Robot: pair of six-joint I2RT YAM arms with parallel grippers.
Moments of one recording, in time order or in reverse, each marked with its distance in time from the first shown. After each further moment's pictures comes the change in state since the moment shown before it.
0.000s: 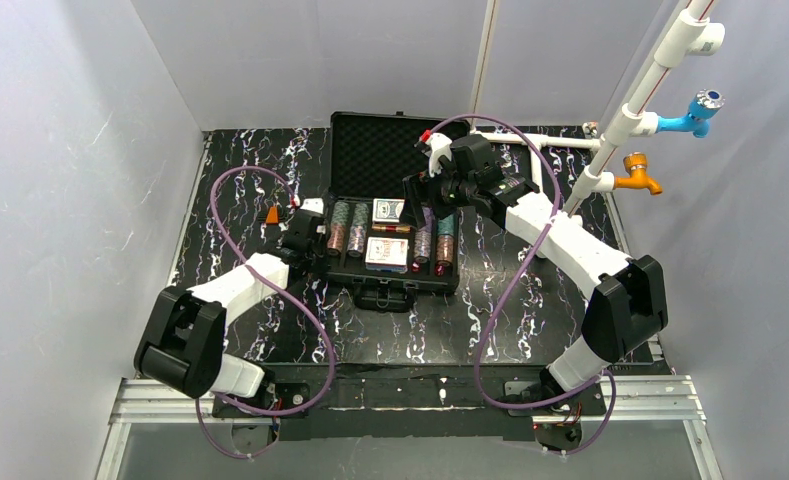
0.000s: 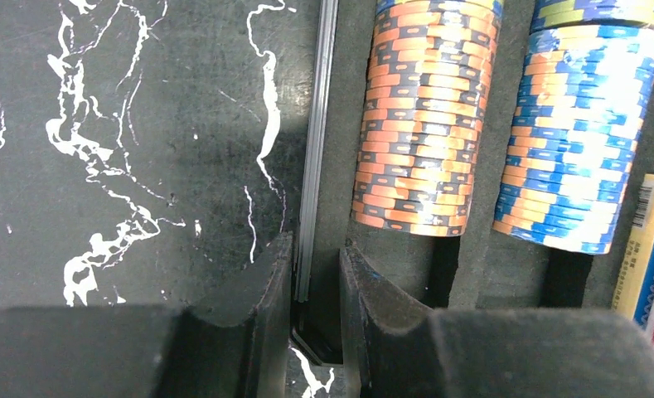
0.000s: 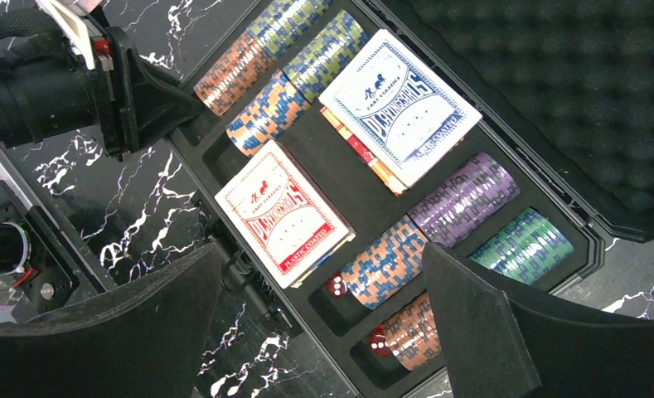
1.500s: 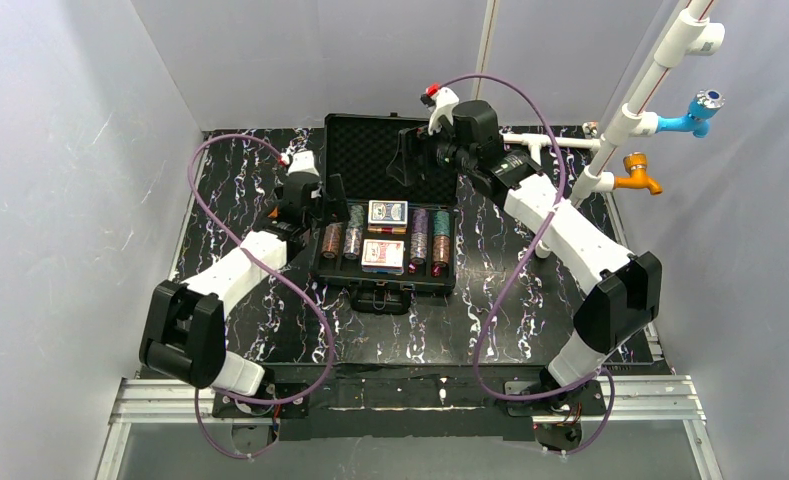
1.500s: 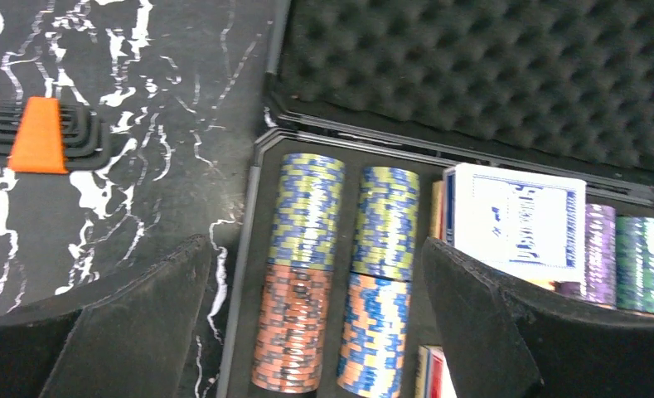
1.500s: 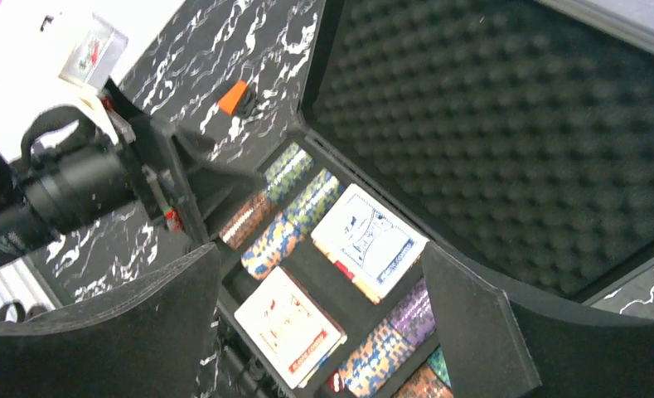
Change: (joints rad) left arm 0.029 0.021 0.192 0.141 -0.032 -0.073; right arm 0.004 0.056 0.230 0.065 0.089 0.088
